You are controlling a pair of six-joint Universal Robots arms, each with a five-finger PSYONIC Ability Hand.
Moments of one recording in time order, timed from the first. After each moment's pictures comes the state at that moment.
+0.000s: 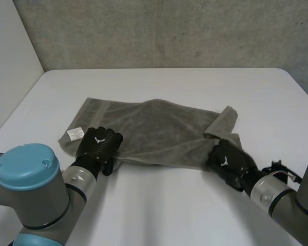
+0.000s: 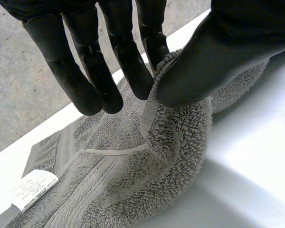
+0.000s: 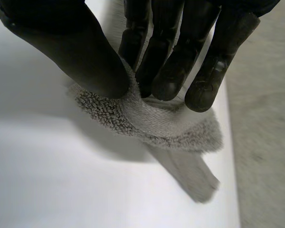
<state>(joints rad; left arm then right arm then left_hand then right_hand) 4.18 -1.94 -1.86 3.57 -1.61 3.42 1.77 -1.23 2.03 -0.41 1.03 1.90 1.45 1.50 1.54 1.51 1.47 1.32 1.32 1.33 1.34 1.16</state>
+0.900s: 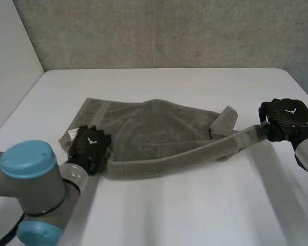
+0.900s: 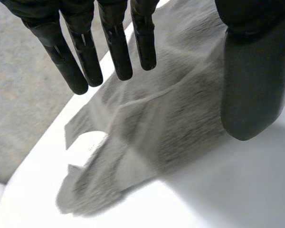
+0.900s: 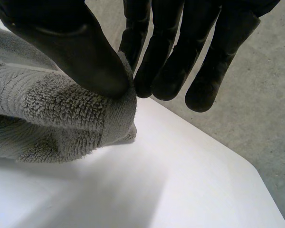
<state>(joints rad) 4.28 -2.03 -1.85 3.63 -1.60 3.74 1.57 -1.36 1.91 -0.42 1.21 2.85 0.56 0.55 0.55 0.57 0.53 1.32 1.32 1.33 1.34 1.16</state>
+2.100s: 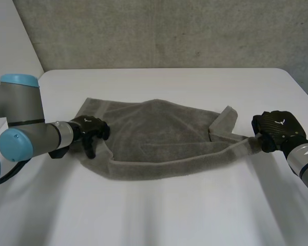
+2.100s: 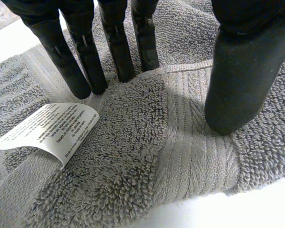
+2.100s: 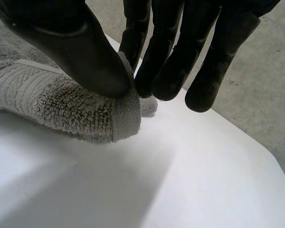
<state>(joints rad) 4.51 -2.48 -0.92 2.73 -1.20 3.68 1.59 -1.27 1.90 -0.40 1.20 2.75 0.66 0.66 0.66 0.66 0.64 1.32 1.32 1.33 1.34 1.16</state>
